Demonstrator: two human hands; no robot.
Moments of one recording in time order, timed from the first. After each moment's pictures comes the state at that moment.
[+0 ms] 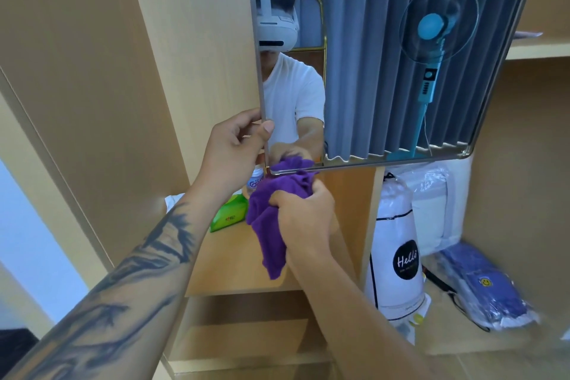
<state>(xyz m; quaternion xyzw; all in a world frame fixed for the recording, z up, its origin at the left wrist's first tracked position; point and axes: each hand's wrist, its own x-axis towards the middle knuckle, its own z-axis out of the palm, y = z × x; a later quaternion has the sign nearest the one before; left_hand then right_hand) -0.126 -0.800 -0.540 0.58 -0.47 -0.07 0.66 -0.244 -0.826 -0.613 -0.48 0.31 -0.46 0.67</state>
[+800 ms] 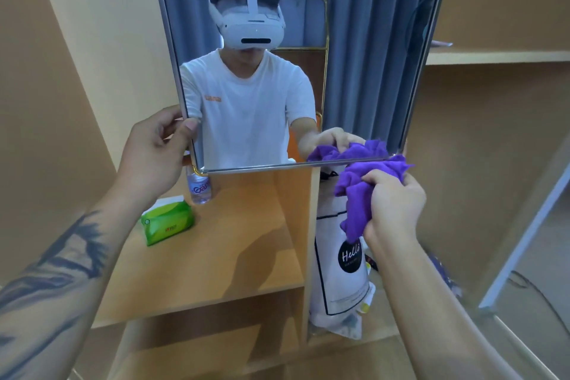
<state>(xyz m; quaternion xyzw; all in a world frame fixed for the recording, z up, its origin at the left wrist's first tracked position) -0.113 -0.817 -0.548 0.58 -0.51 -0.05 0.63 -0.393 -0.932 -0.593 -0.31 0.37 -0.66 0.57</state>
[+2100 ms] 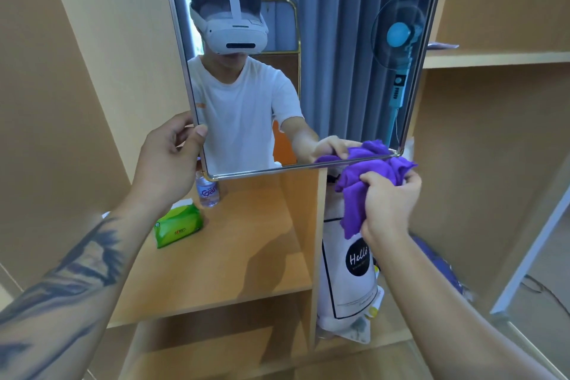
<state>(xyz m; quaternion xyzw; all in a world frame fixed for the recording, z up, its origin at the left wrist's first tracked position) -0.121 -0.813 -0.547 0.58 -0.49 -0.06 0.65 -0.375 -0.958 -0.608 -0.33 0.38 -0.70 0.51</state>
